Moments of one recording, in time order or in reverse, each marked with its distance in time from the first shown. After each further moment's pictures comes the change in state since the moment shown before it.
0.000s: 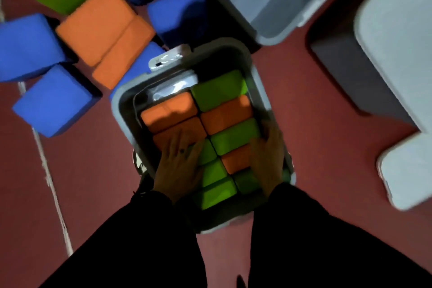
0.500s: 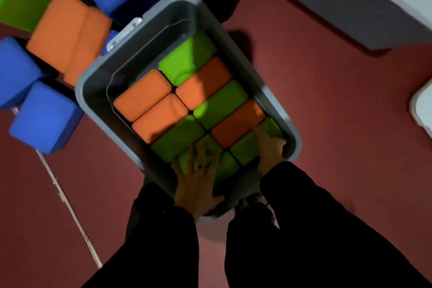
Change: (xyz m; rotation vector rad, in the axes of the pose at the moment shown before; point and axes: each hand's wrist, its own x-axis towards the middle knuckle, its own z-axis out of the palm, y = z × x) left_hand -0.058 0.072 0.087 0.147 -0.348 0.013; right_hand -0.010 0.116 0.030 0.713 0.048 0.911
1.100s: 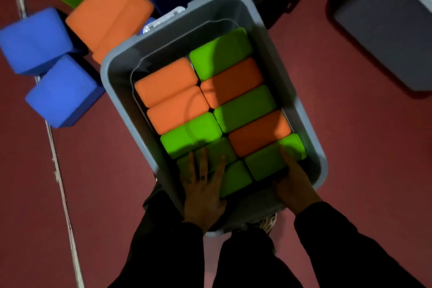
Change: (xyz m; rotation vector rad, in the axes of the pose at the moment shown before) left_hand 0.006 0.014 0.053 -0.286 0.299 -0.233; right_hand 0.016 0.023 -0.026 0.260 -0.443 0.057
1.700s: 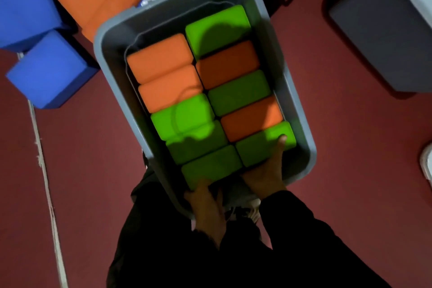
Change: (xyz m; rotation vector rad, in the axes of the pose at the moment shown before) left_hand -0.008 0.065 -0.011 -1.954 0.336 -1.295; right_hand -0.006 0.030 0.023 0.196 -0.430 0.127
